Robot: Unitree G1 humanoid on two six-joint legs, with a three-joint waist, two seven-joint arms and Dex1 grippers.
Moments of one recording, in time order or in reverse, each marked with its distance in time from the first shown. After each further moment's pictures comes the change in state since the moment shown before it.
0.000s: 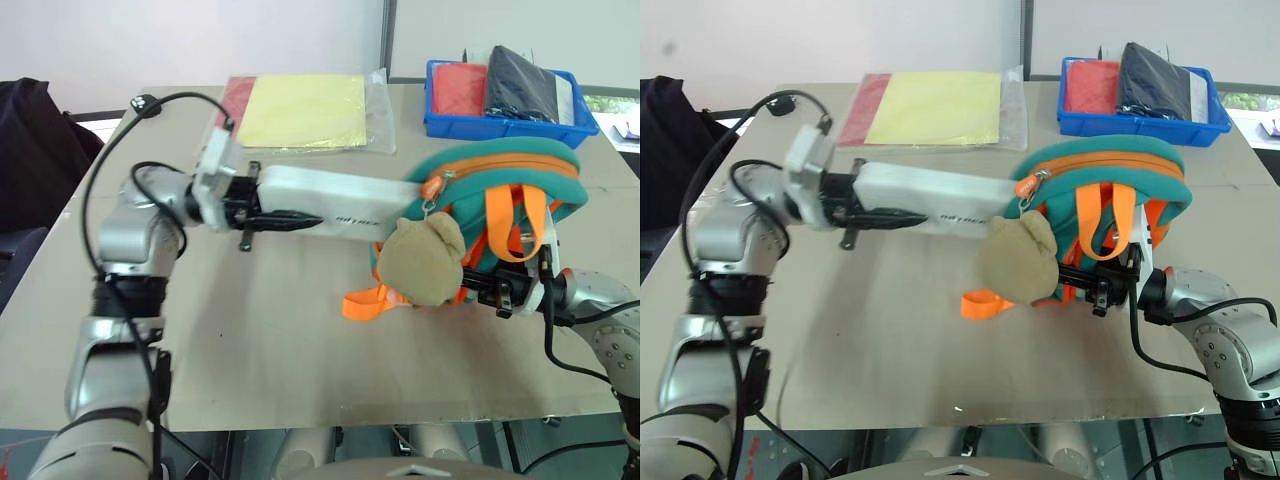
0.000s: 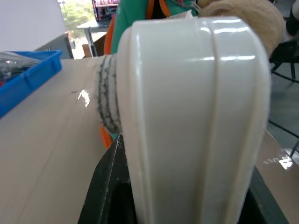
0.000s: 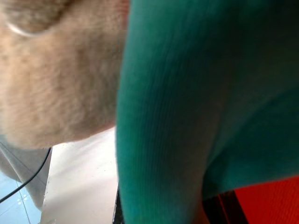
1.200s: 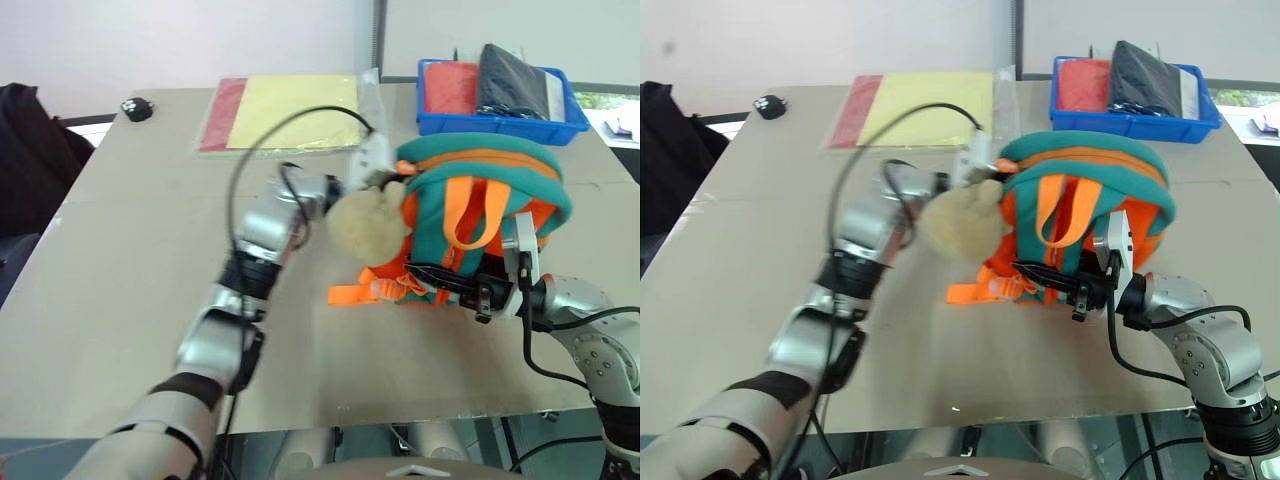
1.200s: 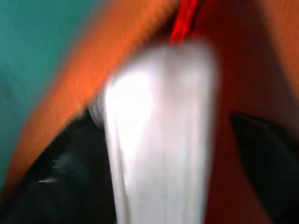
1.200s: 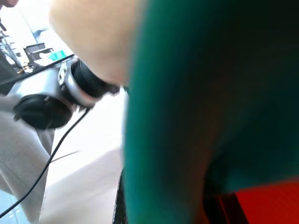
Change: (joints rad) left arm -0.139 -0.263 -0.179 -0.006 0.180 0.175 0.290; right arm 0.020 0.083 0.044 -0.045 -0.047 -0.021 -0.053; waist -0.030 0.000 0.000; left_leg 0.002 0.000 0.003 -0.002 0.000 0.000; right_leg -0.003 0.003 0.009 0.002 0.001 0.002
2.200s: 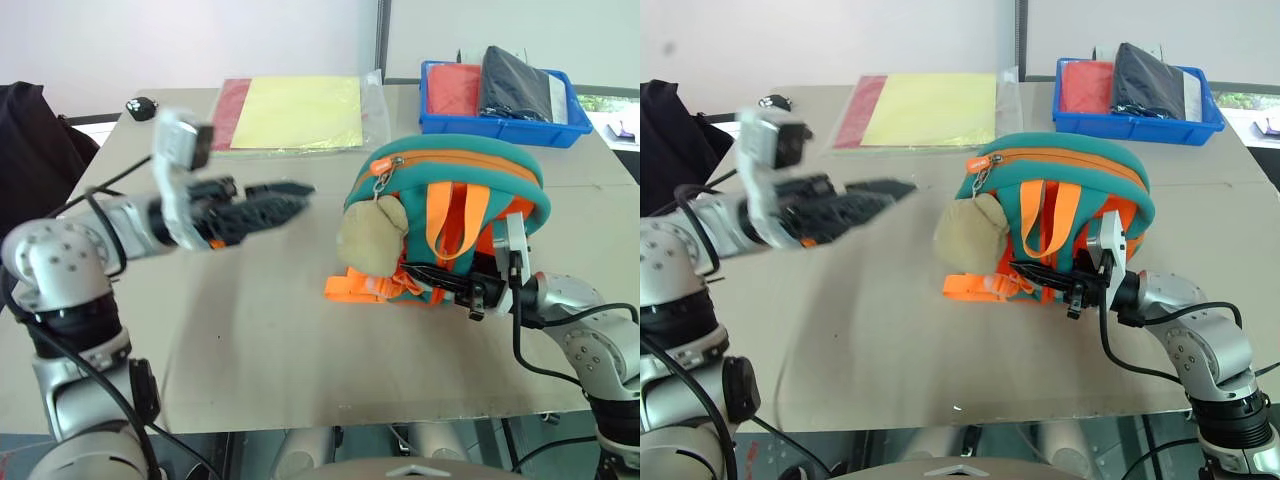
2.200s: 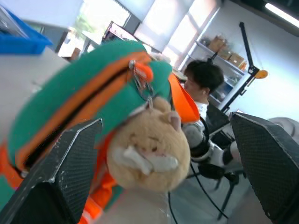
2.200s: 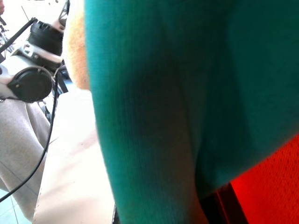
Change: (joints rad) left arm 0.330 0.284 0.498 -0.444 -0.827 0.921 0.339; right arm -0.024 0.024 0.033 0.042 -0.042 -0.023 0.016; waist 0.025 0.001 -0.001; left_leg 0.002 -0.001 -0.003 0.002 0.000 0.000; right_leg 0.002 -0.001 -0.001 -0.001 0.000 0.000
